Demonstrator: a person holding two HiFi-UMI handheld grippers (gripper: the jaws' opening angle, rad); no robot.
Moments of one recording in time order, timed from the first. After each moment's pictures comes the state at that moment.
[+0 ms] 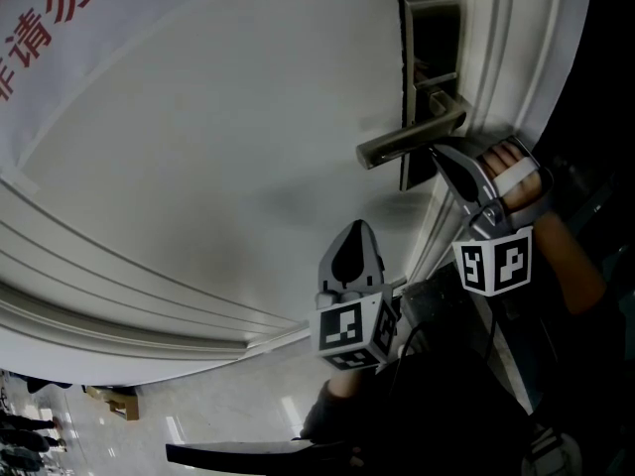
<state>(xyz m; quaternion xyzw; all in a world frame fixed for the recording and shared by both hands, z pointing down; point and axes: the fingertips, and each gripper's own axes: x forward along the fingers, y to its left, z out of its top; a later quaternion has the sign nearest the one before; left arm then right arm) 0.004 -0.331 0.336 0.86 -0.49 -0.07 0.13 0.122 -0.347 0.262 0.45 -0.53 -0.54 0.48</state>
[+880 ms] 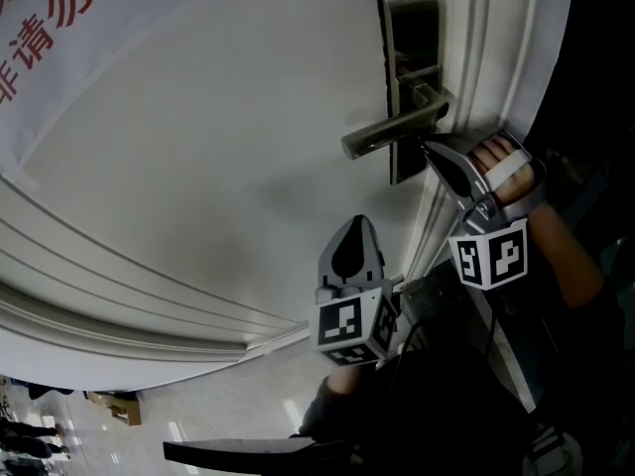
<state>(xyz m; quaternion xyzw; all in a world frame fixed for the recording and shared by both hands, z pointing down) 0.016 -0.318 0.331 0.87 -0.47 -0.08 0.13 0.124 -0.335 0.262 0.44 -0.53 -0.55 0.48</state>
